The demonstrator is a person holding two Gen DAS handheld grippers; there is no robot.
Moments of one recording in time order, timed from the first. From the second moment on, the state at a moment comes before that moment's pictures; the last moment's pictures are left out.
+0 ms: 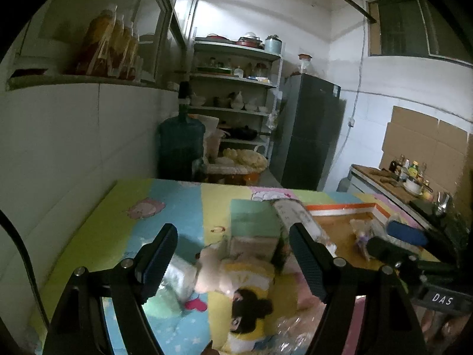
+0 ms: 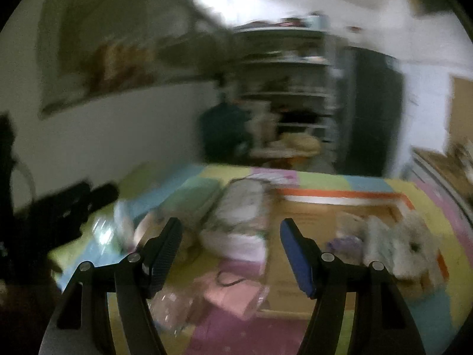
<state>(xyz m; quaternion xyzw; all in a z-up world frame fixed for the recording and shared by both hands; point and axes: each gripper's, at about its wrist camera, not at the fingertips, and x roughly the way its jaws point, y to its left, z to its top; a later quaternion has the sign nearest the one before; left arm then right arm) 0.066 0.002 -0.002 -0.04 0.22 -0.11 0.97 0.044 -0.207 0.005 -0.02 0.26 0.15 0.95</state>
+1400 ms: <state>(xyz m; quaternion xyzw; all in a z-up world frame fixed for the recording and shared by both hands) 0.091 -0.018 -0.090 -0.02 0.35 -0.17 0.92 0.046 -0.212 -0.022 -0.10 0.34 0.23 0.91</state>
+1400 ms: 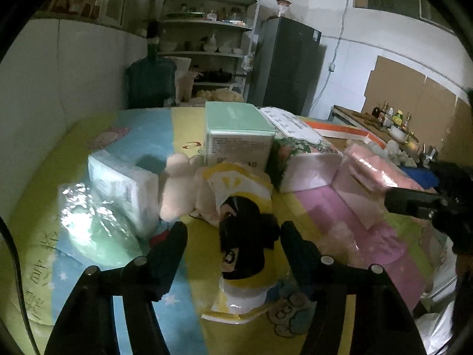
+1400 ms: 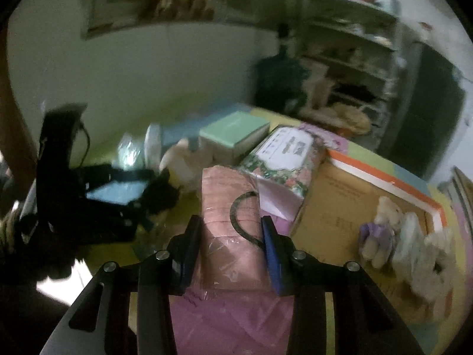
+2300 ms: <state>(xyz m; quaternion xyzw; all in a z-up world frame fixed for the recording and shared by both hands) 0.078 -0.020 -0.054 -0.03 0.31 -0.15 0.94 0.024 -0.202 -0.021 0.02 0.29 0.20 0.94</state>
